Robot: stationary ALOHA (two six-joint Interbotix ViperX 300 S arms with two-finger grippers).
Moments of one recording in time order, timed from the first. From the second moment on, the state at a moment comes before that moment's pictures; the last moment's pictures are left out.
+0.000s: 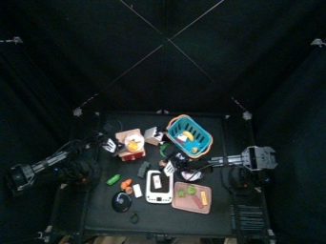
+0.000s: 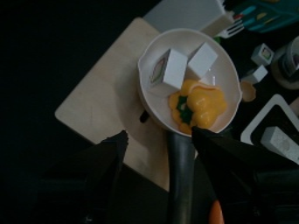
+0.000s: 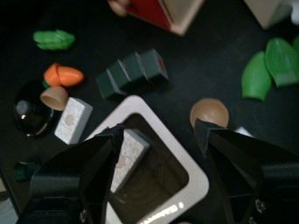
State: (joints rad) left arm 0.69 -0.78 1.05 -0.25 0.37 -0.06; right arm 0.03 0.06 0.45 -0.45 0.44 1.24
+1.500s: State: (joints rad) left arm 0.51 -0.81 1.26 -0.19 -0.12 -0.06; right arm 0.11 0.39 0.06 -0.27 0.90 1.24
